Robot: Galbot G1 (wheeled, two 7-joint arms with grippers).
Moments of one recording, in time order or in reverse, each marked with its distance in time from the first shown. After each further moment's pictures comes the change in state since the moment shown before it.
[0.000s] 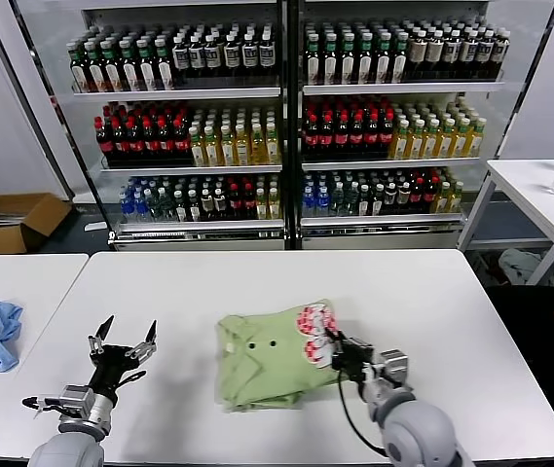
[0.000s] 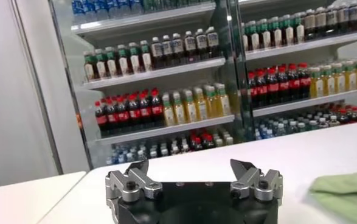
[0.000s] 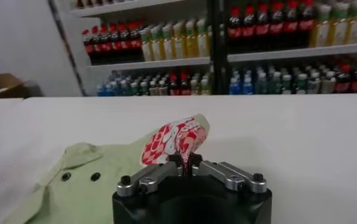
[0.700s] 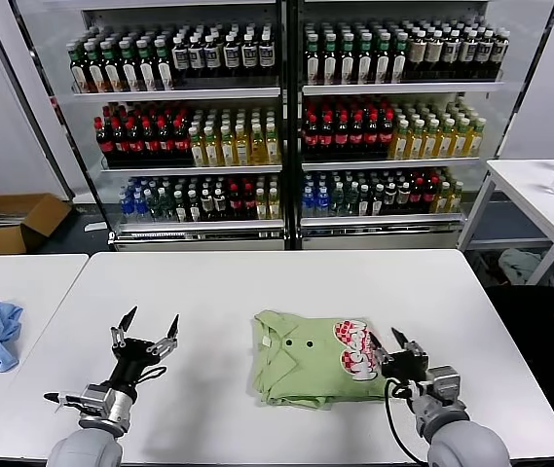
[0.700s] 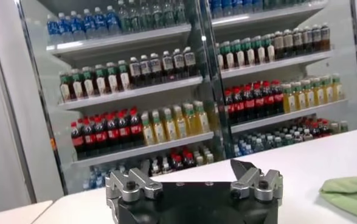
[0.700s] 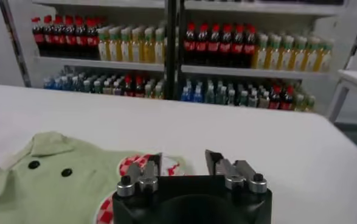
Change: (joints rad) left arm -0.018 -0.029 0.058 -0.021 0.067 -0.056 0.029; right arm -0.159 -0.039 0.187 0.072 -0.133 0.044 -0.025
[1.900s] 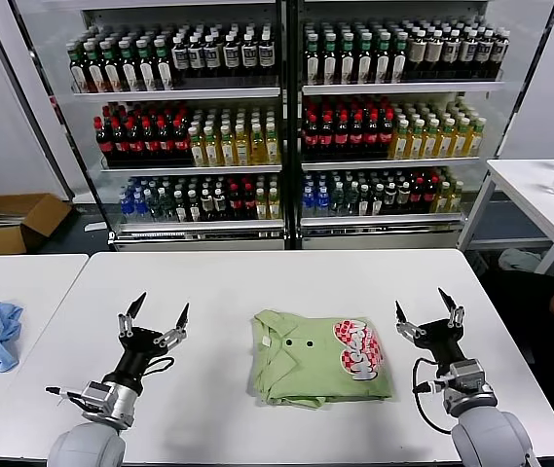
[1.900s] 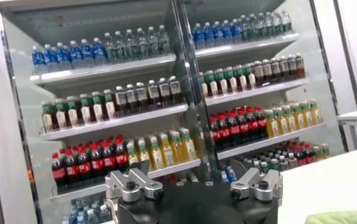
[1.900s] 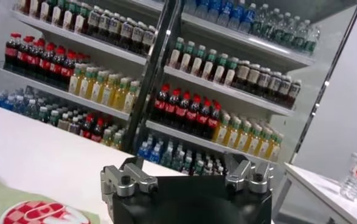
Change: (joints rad) left arm -0.017 0.015 0.016 -0.040 -0.011 -0.063 0.036; right arm 0.058 -0.011 0.100 -0.152 -0.294 0.314 -0.101
